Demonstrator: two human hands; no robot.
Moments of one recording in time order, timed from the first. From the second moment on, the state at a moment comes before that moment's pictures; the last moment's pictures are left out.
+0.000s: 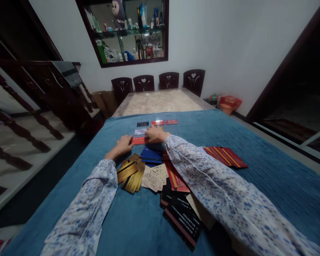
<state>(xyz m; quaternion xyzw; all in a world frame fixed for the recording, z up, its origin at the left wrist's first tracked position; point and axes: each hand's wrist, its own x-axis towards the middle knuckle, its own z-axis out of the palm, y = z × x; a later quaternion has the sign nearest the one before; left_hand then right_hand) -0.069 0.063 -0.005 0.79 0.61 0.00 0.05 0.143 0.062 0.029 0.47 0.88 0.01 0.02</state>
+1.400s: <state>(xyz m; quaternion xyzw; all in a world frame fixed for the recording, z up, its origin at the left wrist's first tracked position) -0.043 0.000 0.008 0.88 0.47 0.09 0.01 0.212 -0.033 0.022 0.45 0.88 -0.01 -0.12</state>
